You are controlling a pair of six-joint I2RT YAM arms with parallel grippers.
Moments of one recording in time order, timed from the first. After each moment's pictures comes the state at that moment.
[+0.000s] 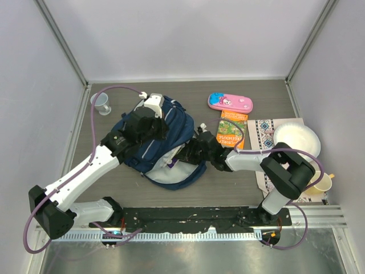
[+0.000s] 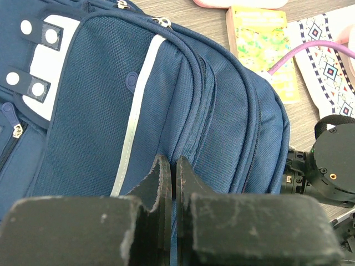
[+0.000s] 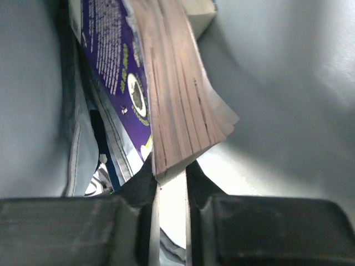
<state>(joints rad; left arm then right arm) -0.71 1.17 1.12 -0.44 -0.19 -0.38 0.80 1.63 0.71 0.32 -0.17 1.10</state>
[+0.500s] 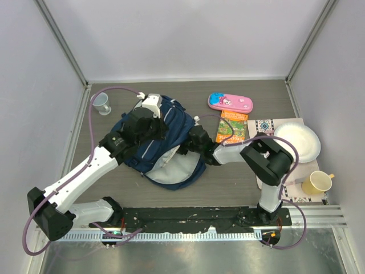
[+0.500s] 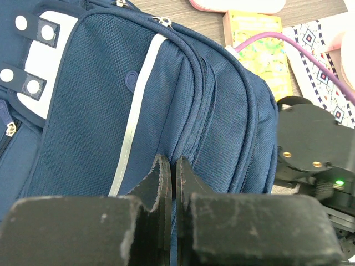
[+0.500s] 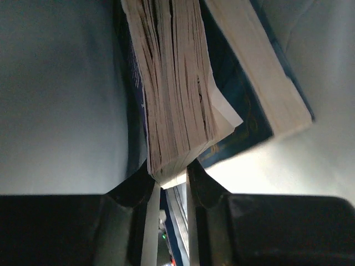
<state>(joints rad) -0.71 1.15 1.10 -0.43 -0.17 -0.40 0.79 1.81 0.85 0.55 -0.17 1.25</state>
